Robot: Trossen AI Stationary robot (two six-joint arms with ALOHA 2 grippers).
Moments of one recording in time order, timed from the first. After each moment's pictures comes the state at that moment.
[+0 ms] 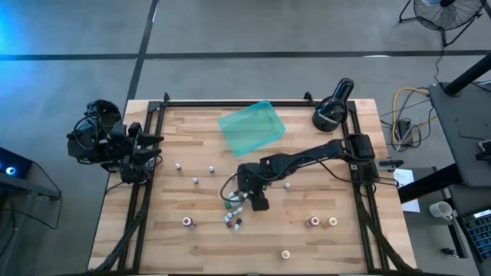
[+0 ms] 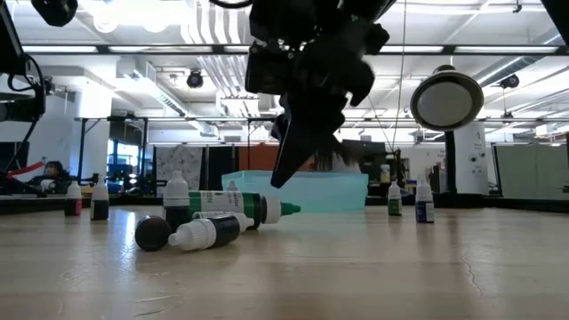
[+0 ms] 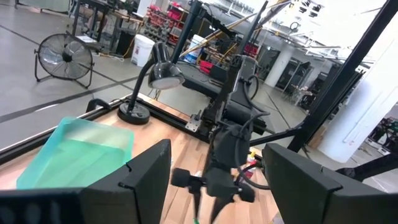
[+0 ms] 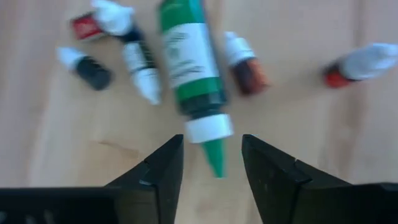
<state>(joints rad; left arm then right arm) -1.10 0.36 0.78 -0.58 -1.27 -0.55 0.10 2.03 1.46 -0.52 -0.17 0.02</state>
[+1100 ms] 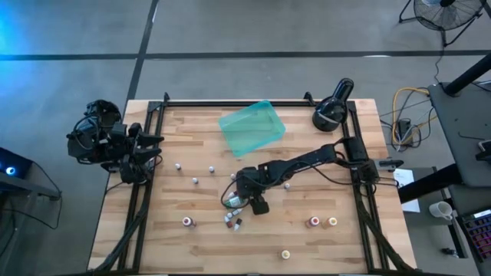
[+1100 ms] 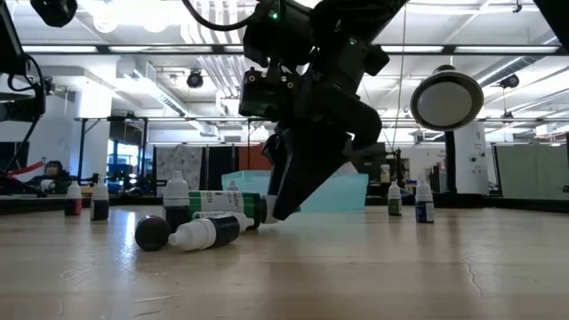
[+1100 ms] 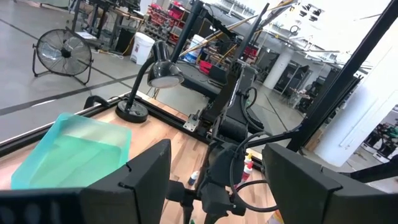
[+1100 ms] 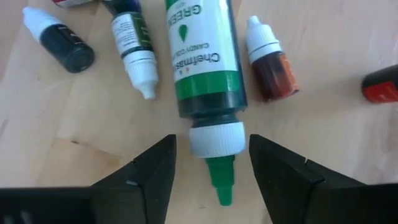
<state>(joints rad) -1.10 0.36 0.78 -0.58 -1.27 -0.58 0.12 2.10 1.43 -0.43 -0.13 -0.08</state>
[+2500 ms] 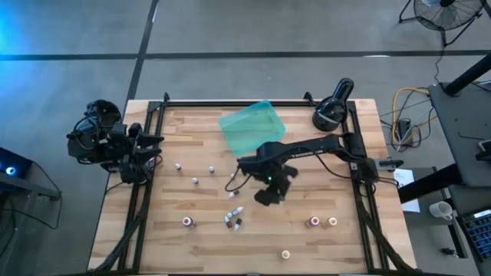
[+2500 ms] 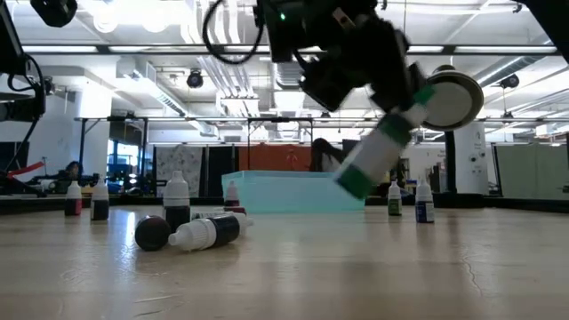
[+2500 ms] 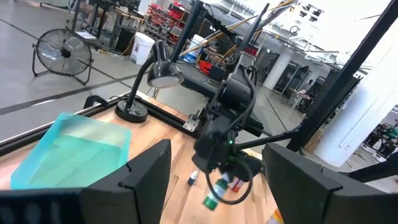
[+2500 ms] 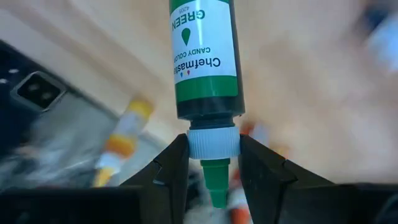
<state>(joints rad) -1.10 0.36 0.78 -0.58 -1.27 -0.58 0.05 2.11 1.76 -1.42 -0.61 0.74</state>
